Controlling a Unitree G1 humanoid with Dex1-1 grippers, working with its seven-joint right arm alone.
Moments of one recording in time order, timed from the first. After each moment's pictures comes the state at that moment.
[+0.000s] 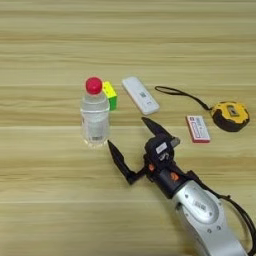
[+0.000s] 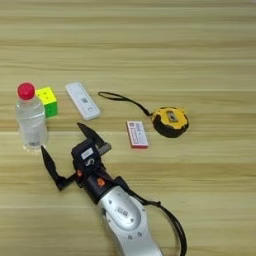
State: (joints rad) arm 0.26 -0.13 0.30 -0.27 -0.01 -0.05 0.34
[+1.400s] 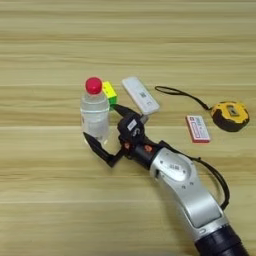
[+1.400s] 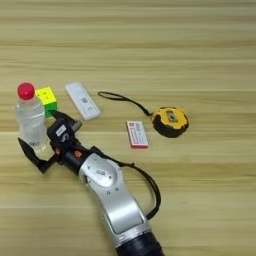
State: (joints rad) arm -0.05 -0.09 0.34 -0.02 0.00 0.01 0.47
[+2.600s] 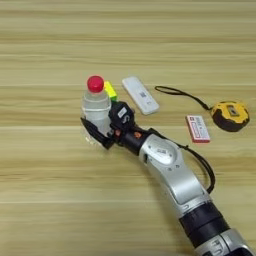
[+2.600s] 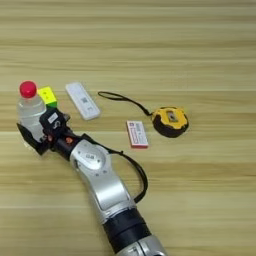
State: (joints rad) arm -0.19 -0.02 0.31 0.18 -0.01 -0.05 0.45
